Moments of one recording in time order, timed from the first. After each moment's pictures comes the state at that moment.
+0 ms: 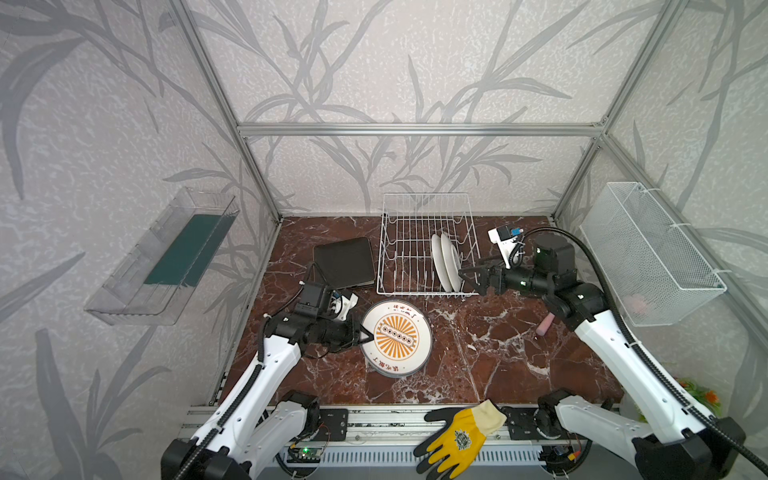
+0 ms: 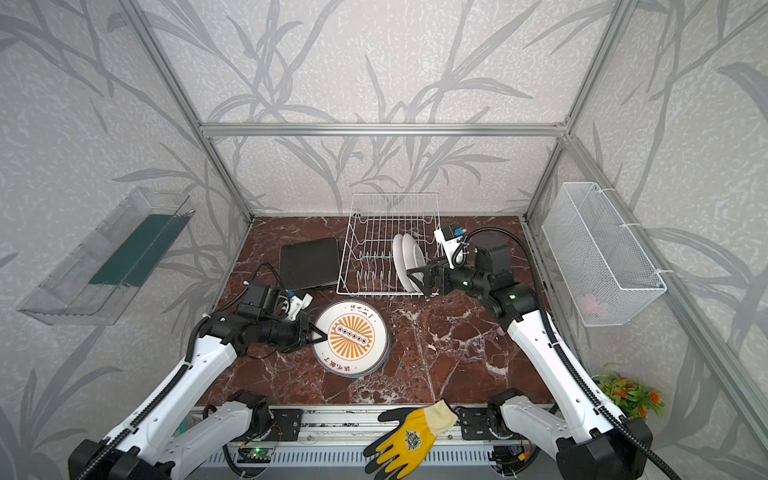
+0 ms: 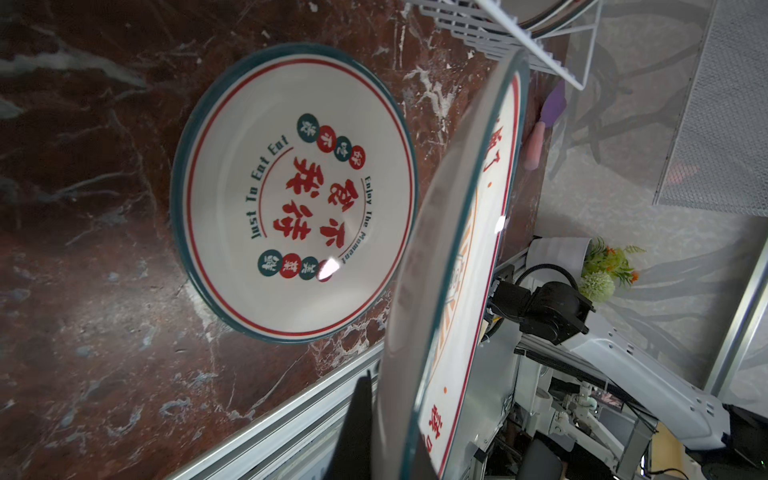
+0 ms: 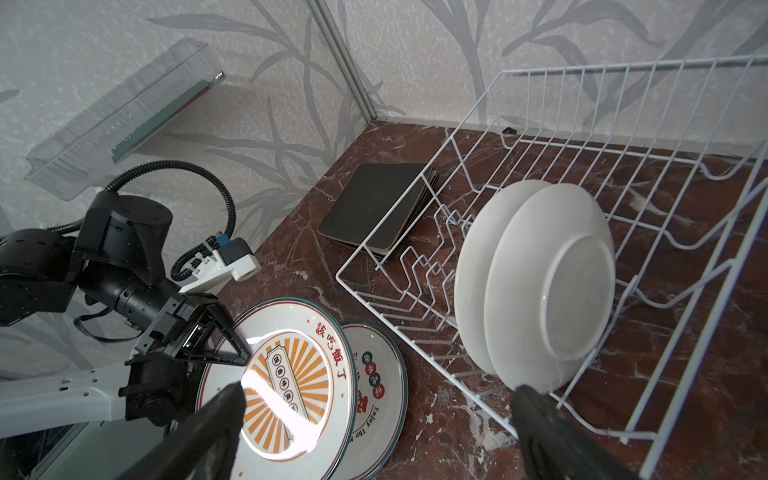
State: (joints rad) left arm -0.24 0.93 0.70 -0.88 0.69 -0.54; right arm 0.35 1.06 1.03 -0.44 -0.59 0.19
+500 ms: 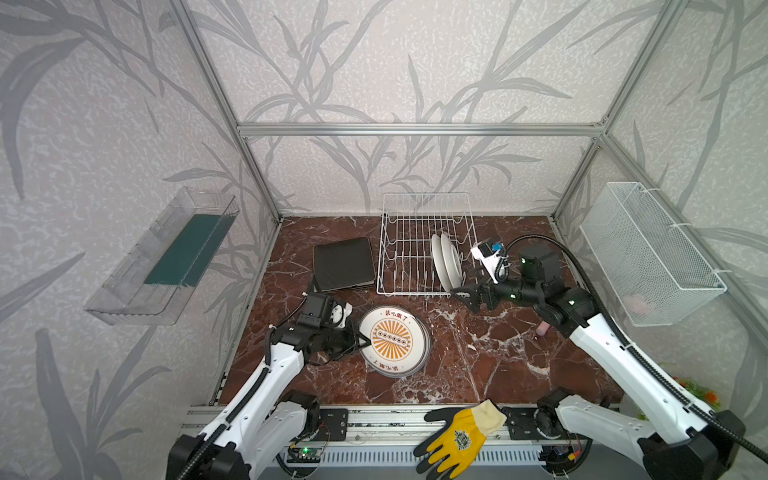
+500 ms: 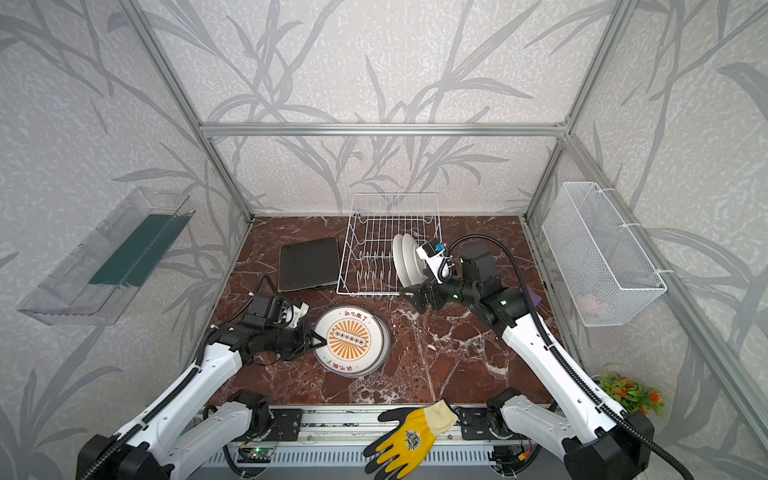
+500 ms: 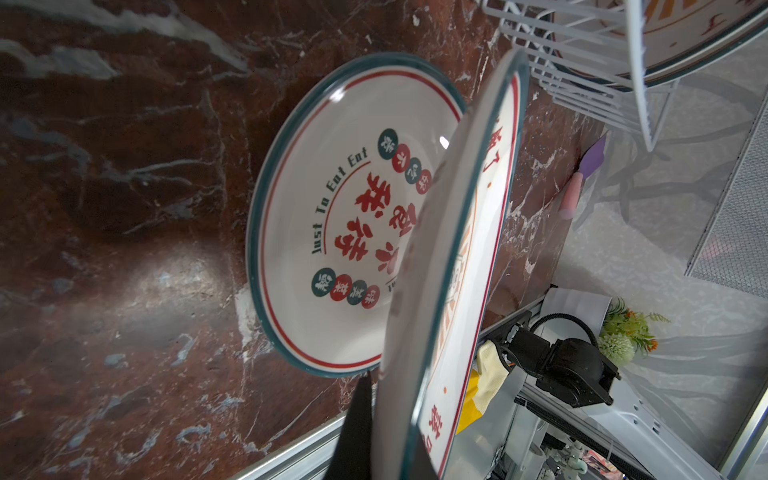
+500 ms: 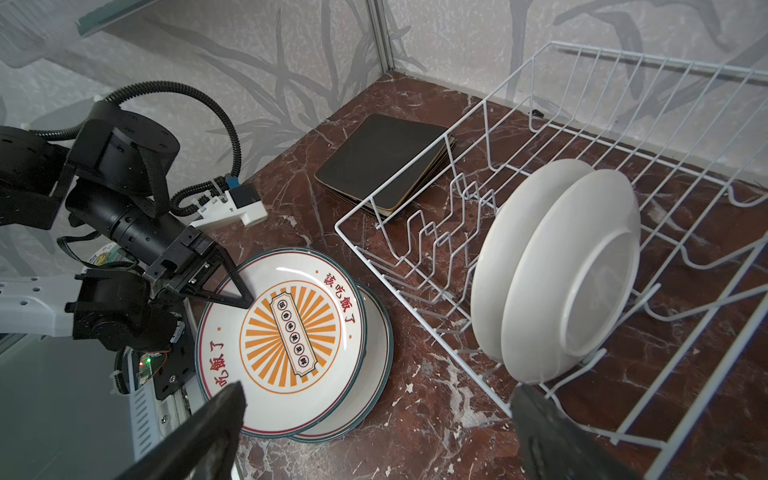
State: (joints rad) left arm -0.24 0.92 0.55 -0.72 0.62 -0.69; right arm 0.45 1.06 1.01 -0.50 -0.51 0.01
